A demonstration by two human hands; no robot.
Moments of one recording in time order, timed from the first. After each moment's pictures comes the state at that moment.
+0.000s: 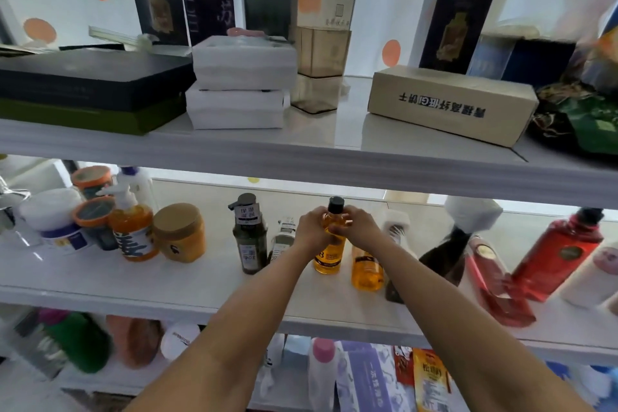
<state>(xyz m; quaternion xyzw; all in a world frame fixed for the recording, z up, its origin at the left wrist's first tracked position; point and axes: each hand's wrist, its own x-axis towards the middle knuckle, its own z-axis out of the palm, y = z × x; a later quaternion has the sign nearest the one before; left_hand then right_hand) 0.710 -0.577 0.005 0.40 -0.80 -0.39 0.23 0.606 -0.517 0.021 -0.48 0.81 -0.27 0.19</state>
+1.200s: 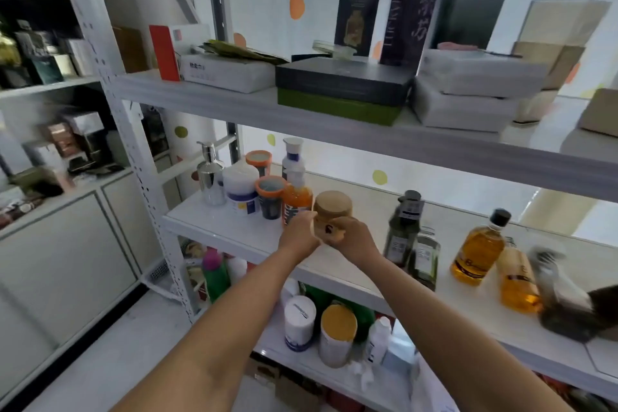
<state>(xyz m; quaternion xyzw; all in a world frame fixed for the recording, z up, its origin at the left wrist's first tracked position) 1.017 -0.642 0.005 0.51 -0.78 -0.27 0.24 0.895 -0.599 0.007 -0.63 0.72 -0.25 0.16</state>
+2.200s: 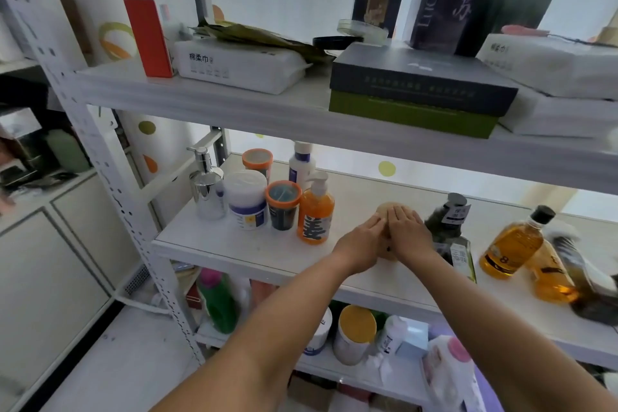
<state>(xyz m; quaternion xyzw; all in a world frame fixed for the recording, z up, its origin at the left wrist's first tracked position) 0.996 -0.688 -0.005 0.30 -0.91 -0.28 0.09 0.868 -0.651 -0.011 -0.55 0.83 -0.01 -0.05</state>
